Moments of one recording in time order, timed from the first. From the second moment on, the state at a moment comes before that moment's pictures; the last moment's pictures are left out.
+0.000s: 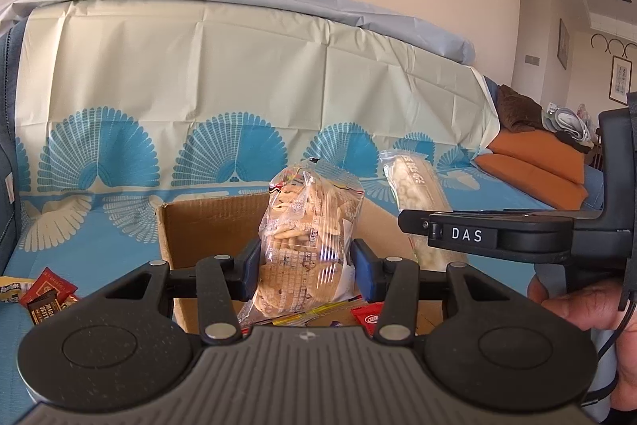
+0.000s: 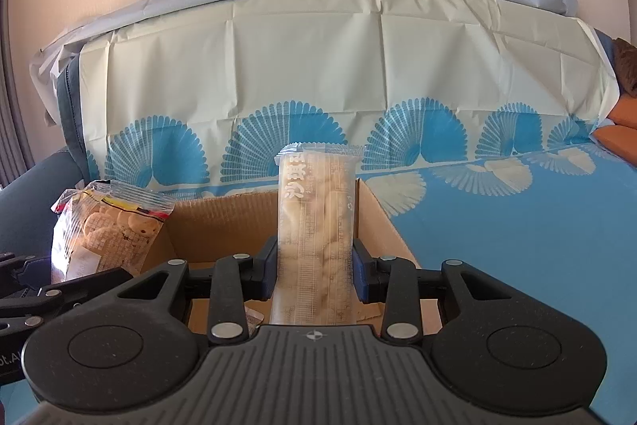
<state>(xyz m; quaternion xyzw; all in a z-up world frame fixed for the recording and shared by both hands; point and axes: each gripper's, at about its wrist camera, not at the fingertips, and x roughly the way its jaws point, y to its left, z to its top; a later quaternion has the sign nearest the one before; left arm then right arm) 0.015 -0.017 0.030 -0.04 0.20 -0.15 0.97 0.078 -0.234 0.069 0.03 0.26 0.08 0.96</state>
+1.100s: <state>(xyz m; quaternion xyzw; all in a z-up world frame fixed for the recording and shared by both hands) 0.002 0.068 0.039 -0.07 0.23 -0.04 0.97 0.068 -0.174 0.071 0.03 0.26 0.10 0.96</state>
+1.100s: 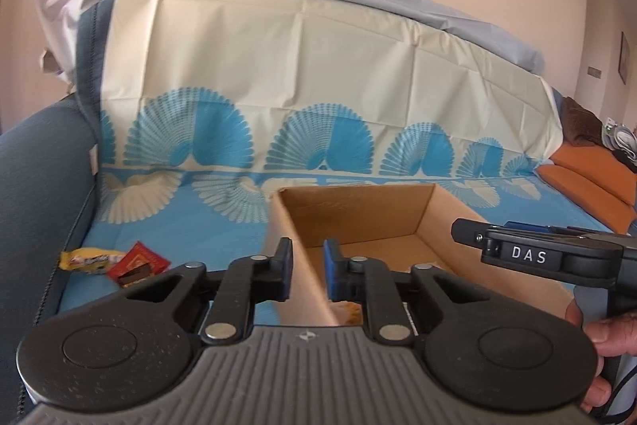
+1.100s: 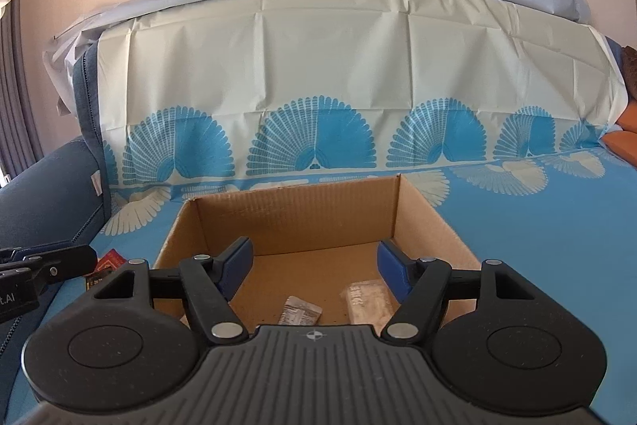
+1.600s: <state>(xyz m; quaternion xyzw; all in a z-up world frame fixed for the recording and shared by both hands) 0.001 0.180 0.026 -0.02 0.25 0.10 0.96 0.037 -0.052 0.077 0.03 0.24 0.24 0.94</state>
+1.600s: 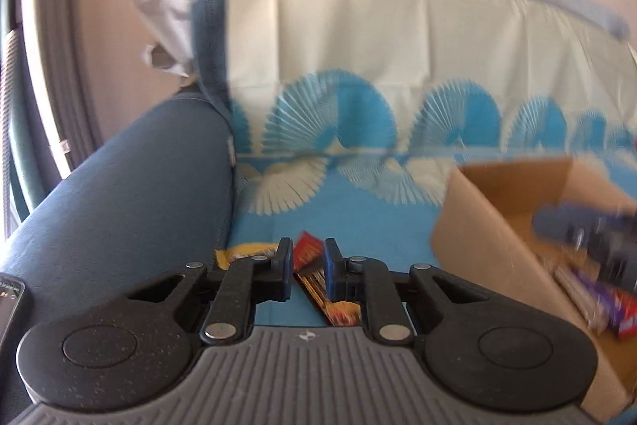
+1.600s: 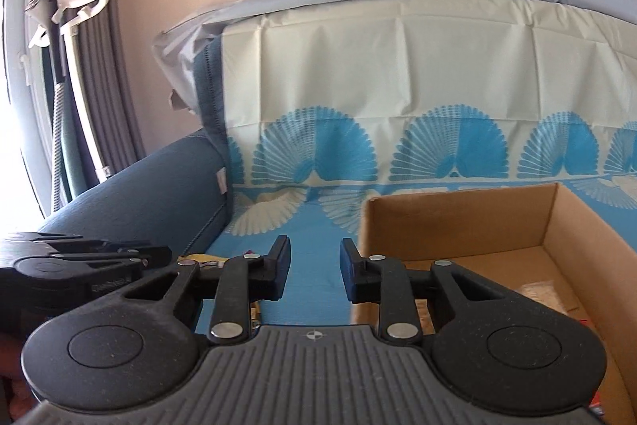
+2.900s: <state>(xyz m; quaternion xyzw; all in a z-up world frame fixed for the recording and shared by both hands) 0.024 0.244 0.014 -0.12 0.27 0.21 0.93 0.142 0.095 -0.056 -0.04 0.42 0.23 0.88</state>
